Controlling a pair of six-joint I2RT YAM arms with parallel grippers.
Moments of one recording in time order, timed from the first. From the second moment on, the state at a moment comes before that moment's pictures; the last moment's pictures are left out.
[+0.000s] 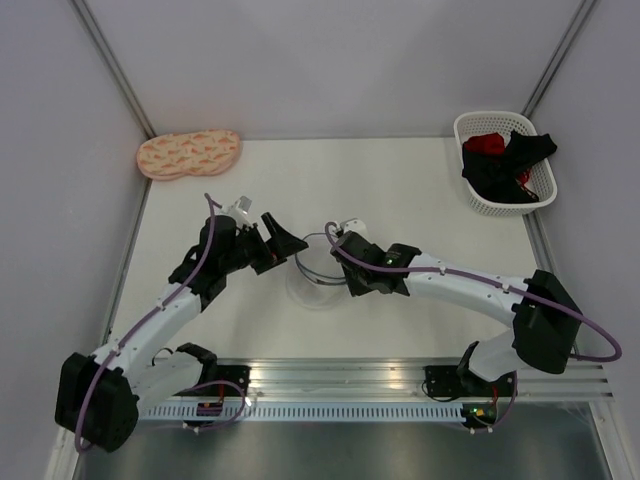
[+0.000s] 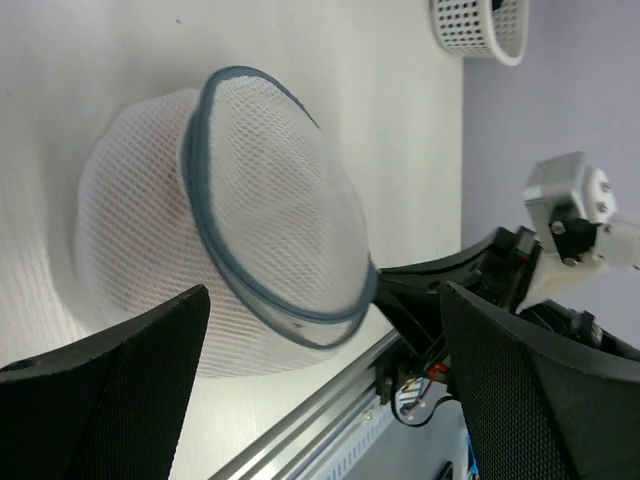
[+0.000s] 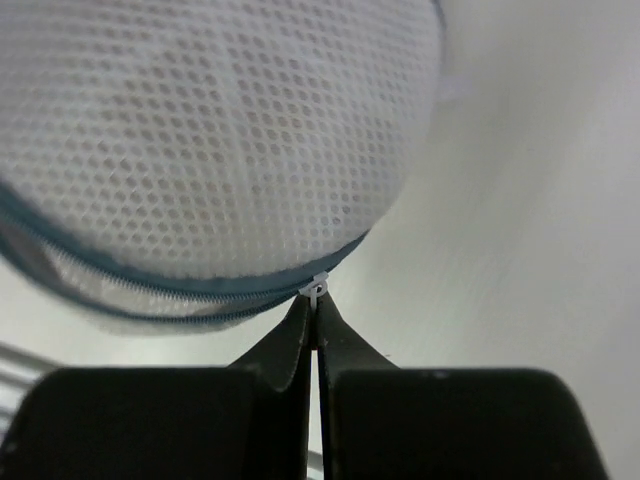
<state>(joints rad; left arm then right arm) -0.39 1.09 0.65 -0.07 0.39 -0.87 0.97 1.50 1.06 -0.65 0.35 0.54</state>
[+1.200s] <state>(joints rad) -0.53 1.11 0.56 -0.07 0.27 -1.10 1.00 1.42 1.00 -0.40 -0.22 0.44</state>
